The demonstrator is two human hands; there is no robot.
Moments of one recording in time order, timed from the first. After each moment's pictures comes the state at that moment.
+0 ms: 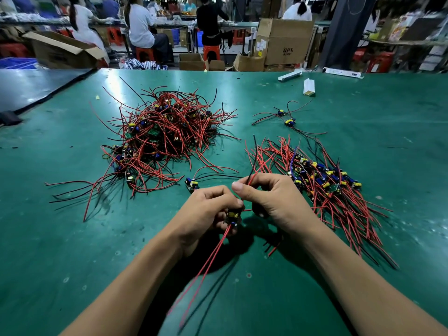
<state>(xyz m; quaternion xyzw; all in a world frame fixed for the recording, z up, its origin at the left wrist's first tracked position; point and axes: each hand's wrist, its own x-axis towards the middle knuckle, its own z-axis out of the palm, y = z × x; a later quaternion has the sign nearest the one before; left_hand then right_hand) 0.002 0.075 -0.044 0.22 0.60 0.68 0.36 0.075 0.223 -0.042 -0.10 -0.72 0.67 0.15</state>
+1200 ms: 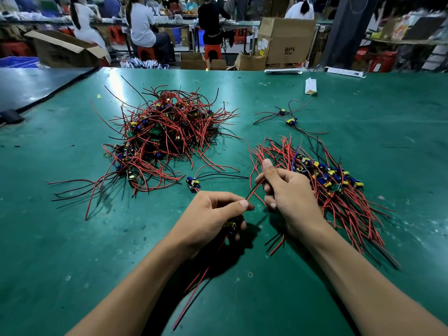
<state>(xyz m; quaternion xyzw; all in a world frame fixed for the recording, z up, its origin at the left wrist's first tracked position) 0.007 0.074 -0.049 0.27 0.64 0.65 0.33 0.064 0.234 -0.050 -0.23 -0.66 0.68 0.25</state>
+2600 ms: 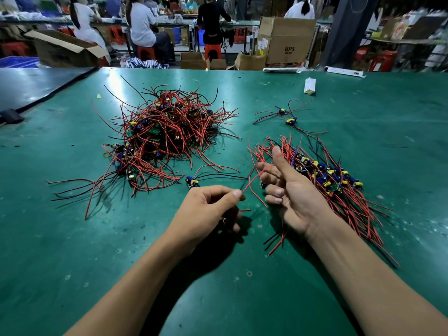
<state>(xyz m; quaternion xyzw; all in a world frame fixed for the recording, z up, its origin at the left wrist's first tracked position) 0.005 0.075 -0.050 0.23 0.66 0.66 0.28 0.067 0.237 -0.032 -0.24 -0.45 0.85 0.15</state>
